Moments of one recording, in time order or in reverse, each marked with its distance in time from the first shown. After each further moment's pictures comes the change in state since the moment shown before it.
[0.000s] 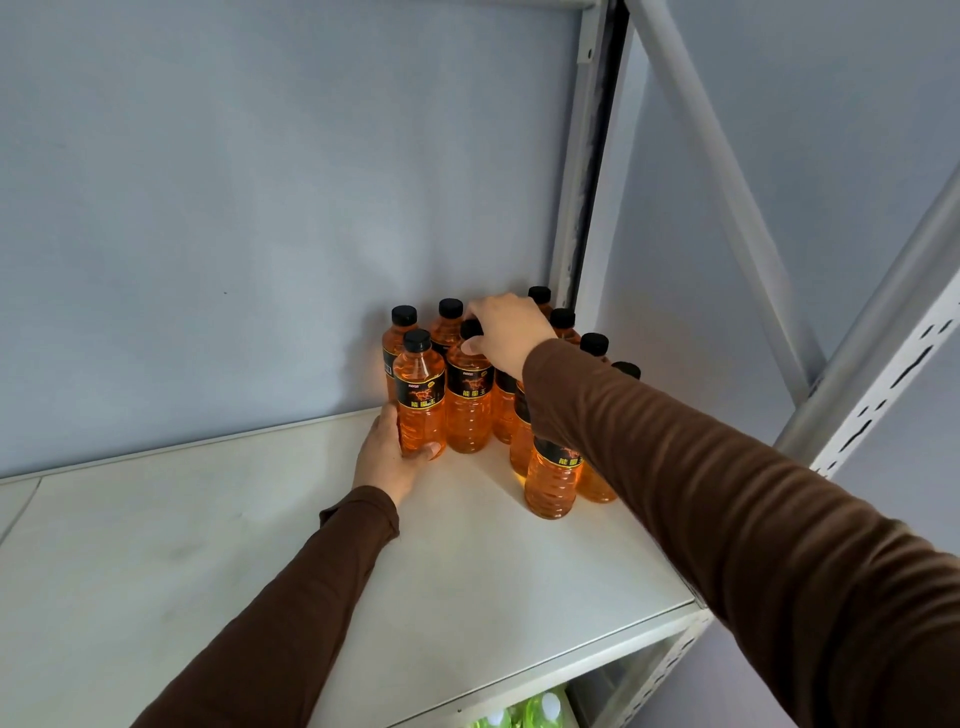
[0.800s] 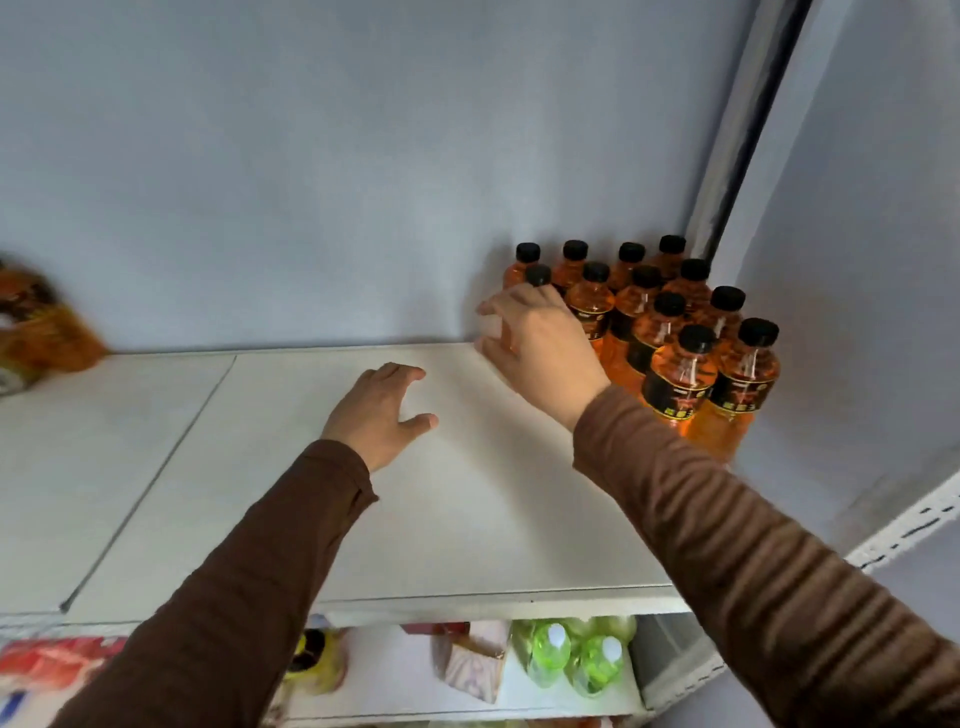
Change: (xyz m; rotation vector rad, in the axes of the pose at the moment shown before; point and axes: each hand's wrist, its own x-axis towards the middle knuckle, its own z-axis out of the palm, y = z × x) left_hand -0.110 -0.004 -0.137 0.653 0.013 0.094; right_hand -0.088 -0.087 0.034 0.325 0.274 -0.333
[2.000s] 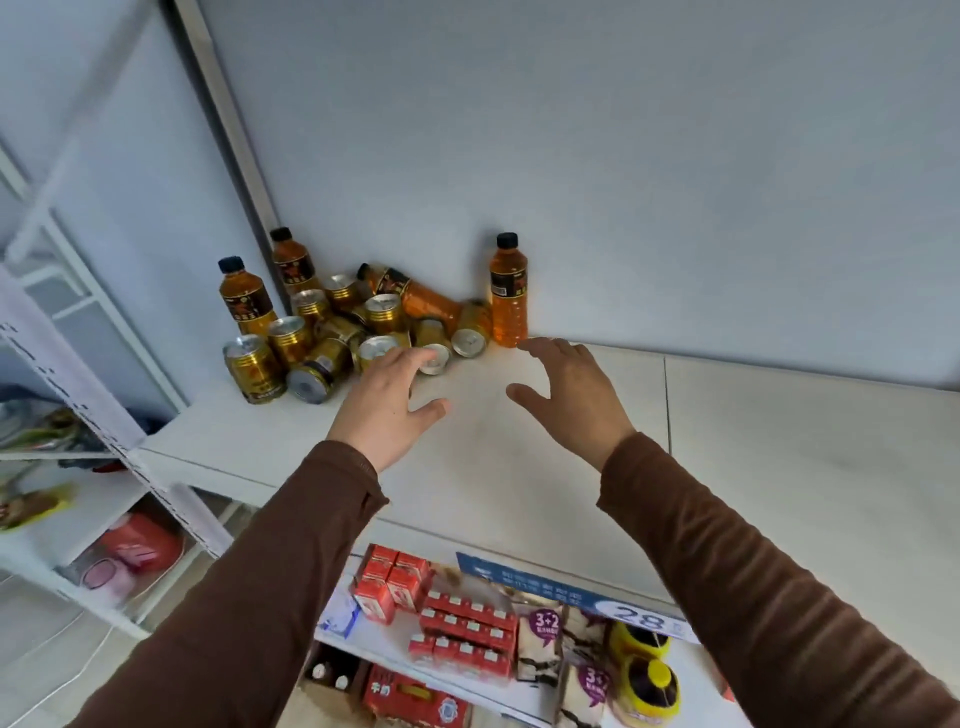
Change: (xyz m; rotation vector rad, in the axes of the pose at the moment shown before) left_hand -0.219 -0.478 -0.236 -0.016 0.302 -0.240; right_hand 0.114 -0.479 0.295 0.263 -0.155 -0.093
